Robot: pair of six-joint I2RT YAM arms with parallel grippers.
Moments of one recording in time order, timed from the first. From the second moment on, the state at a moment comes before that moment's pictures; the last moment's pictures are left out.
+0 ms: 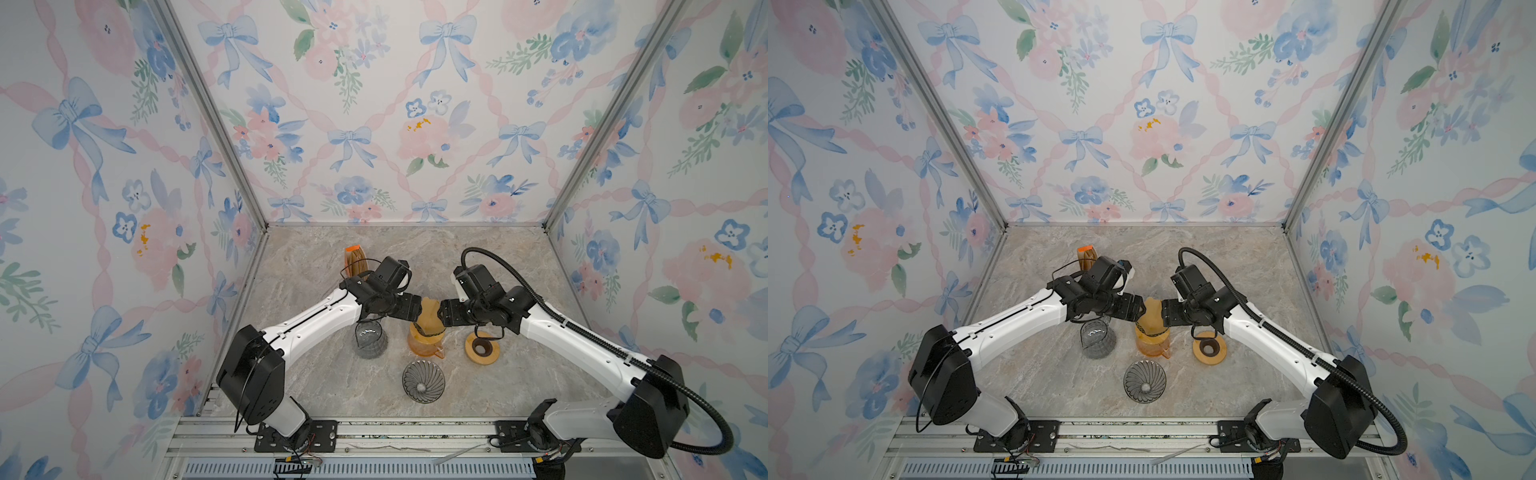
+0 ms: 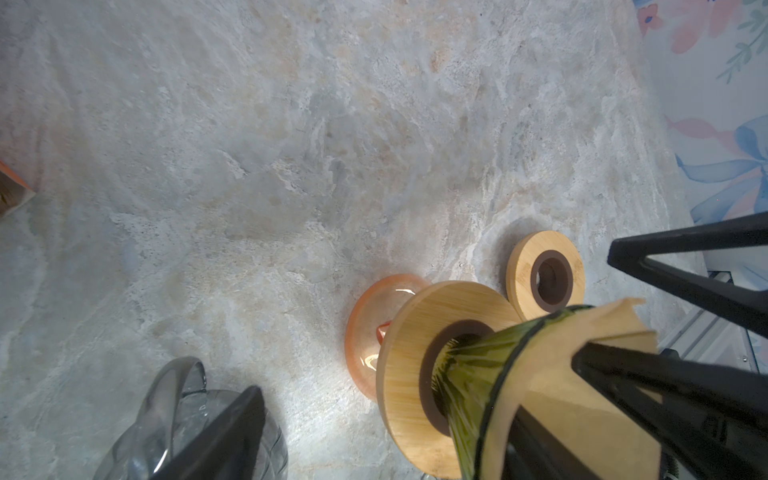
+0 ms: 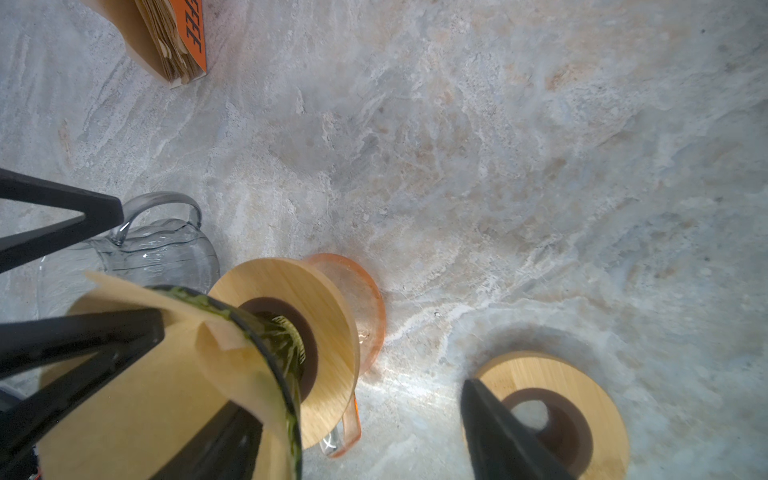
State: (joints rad) left arm -0.72 1.55 1.22 -0.63 0.12 -0.44; right arm 0.66 1.35 1.09 -0.75 0.02 0.49
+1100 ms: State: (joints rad) left arm -0.71 1.55 1.22 -0.63 0.18 -0.44; right arm 0.66 1.04 1.06 -0.79 -0.08 0.46
